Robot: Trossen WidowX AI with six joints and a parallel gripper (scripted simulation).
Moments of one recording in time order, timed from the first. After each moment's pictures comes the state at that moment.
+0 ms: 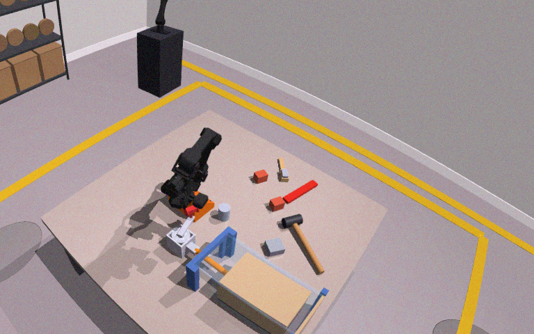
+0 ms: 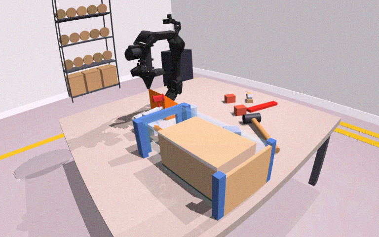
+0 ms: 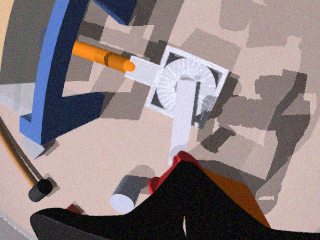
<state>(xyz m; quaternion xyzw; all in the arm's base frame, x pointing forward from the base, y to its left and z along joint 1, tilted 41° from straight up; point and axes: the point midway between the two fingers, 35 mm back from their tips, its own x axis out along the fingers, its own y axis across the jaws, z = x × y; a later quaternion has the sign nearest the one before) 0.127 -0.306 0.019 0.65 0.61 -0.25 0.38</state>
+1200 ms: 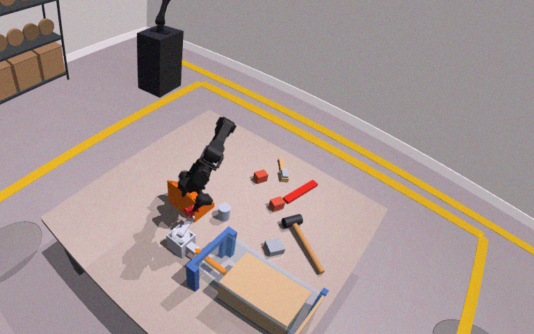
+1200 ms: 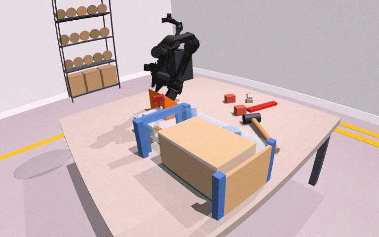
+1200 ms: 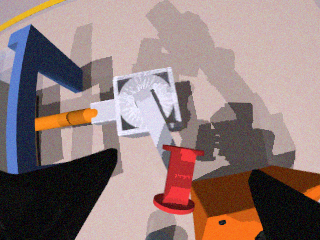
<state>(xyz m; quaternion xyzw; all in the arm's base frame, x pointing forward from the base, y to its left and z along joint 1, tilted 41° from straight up) 0.121 -0.250 0.034 0.62 0.48 -0.55 0.29</state>
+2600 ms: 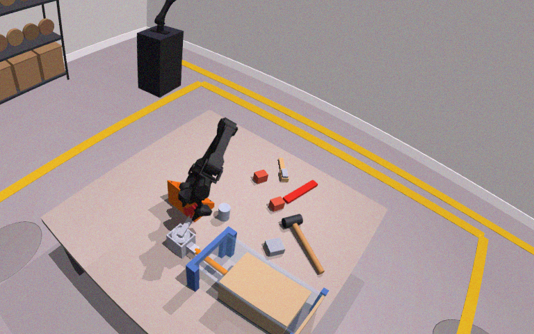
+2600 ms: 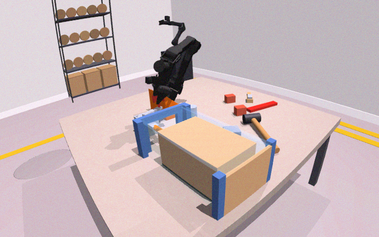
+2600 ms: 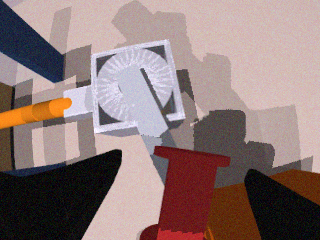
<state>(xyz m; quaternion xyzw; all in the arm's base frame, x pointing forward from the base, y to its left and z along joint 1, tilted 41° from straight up) 0.128 -0.210 -0.014 0.62 0.48 -0.55 0.29</state>
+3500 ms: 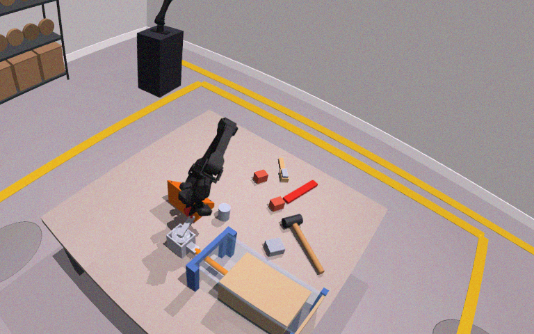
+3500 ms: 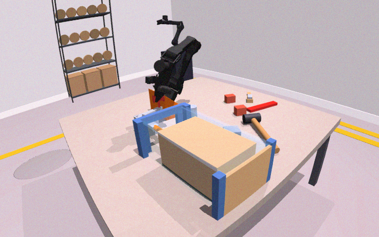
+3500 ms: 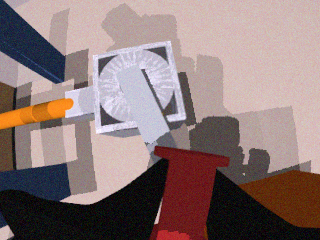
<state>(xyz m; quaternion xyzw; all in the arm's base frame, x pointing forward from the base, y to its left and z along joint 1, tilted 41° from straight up) 0.128 -0.209 -0.015 0.62 0.48 -0.55 0.29</state>
